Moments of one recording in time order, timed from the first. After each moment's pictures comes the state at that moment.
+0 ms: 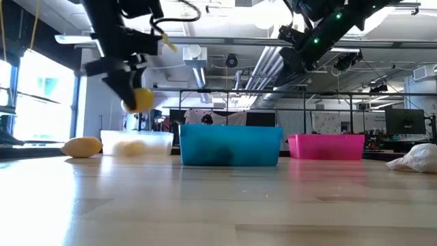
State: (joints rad) left arm 0.06 1.36 0.96 -0.84 -0.45 0.15; right arm -0.32 1.24 0.86 -0.25 0.39 -0.08
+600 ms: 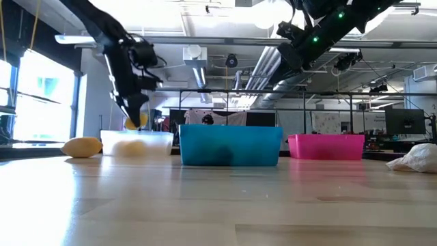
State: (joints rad) left arm 0.85 1.49 0.97 -0.57 -0.23 0.27; right arm -0.27 1.24 0.81 -0.13 0.38 -0.08
